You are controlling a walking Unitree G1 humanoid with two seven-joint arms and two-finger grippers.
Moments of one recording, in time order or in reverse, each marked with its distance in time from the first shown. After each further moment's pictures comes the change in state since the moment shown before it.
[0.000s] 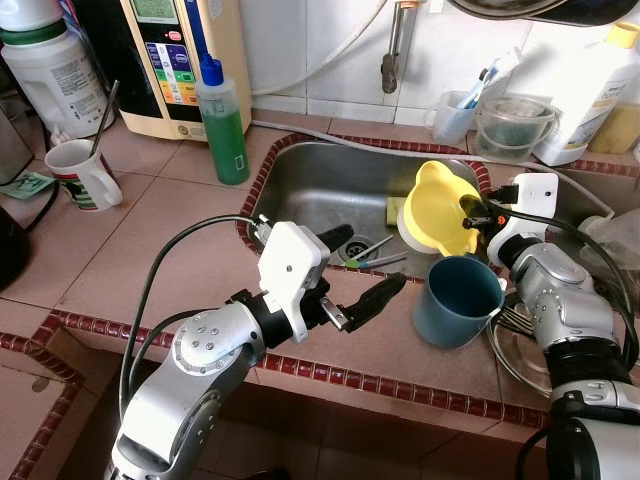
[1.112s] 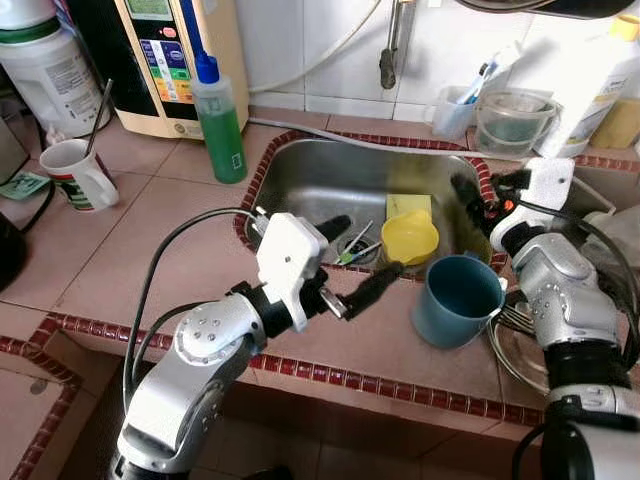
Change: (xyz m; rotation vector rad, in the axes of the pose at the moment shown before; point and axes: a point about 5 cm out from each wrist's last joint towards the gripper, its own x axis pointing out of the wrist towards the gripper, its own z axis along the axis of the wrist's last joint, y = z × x) left arm 0.005 0.016 -0.001 0.022 -0.029 0.077; right arm -0.008 0.011 0.025 0.030 -0.204 -0.009
